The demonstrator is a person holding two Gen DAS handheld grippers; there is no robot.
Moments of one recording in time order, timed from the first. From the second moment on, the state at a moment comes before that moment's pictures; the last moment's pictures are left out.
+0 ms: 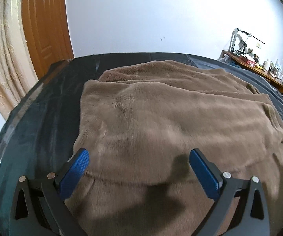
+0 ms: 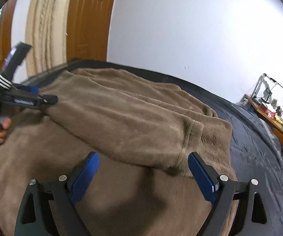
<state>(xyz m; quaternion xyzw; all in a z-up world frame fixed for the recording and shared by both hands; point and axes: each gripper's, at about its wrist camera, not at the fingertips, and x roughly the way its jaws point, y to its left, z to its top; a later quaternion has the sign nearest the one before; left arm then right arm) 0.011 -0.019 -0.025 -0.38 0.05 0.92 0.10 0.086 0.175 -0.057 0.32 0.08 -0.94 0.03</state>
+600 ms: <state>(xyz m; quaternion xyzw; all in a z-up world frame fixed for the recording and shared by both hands) 0.133 -0.103 -0.008 -0.38 0.01 0.91 0.19 0.228 0.204 -0.057 0.32 0.00 -0.94 0.11</state>
